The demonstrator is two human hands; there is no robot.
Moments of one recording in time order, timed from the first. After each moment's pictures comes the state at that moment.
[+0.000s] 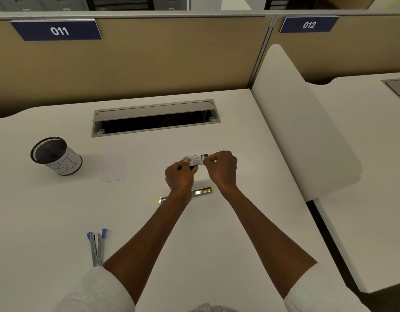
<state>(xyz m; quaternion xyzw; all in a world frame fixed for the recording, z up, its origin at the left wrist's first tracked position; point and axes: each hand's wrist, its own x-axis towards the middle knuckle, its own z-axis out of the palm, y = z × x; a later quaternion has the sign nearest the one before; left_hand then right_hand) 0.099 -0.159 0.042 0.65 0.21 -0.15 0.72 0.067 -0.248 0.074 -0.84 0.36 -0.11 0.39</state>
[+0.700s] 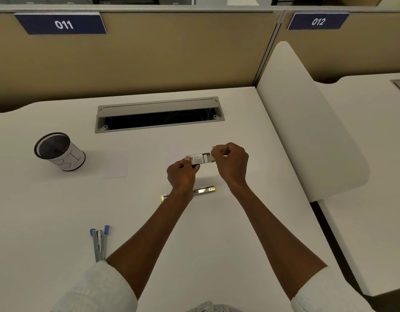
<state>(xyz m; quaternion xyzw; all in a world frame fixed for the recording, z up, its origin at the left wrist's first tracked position) 0.106 -0.159 0.036 0.64 0.24 -0.16 0.71 0.069 -0.261 0.070 -0.80 0.35 -0.21 0.45</state>
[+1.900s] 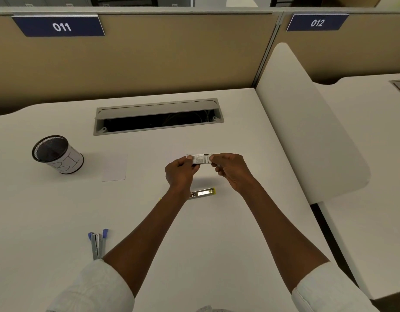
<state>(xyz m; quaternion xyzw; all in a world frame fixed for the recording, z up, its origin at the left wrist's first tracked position) 0.116 -0.157 0.040 0.62 0.22 -0.18 0.73 0.070 -0.291 0.043 -0.62 0.34 -0.01 0.70</state>
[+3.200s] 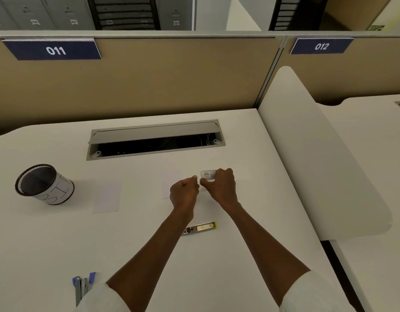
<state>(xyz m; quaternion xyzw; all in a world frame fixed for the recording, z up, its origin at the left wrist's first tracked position) 0.156 -0.188 0.022 0.65 0.23 -0.22 0.69 0.135 -0.295 0.004 -0.88 0.33 -0.03 0.34</state>
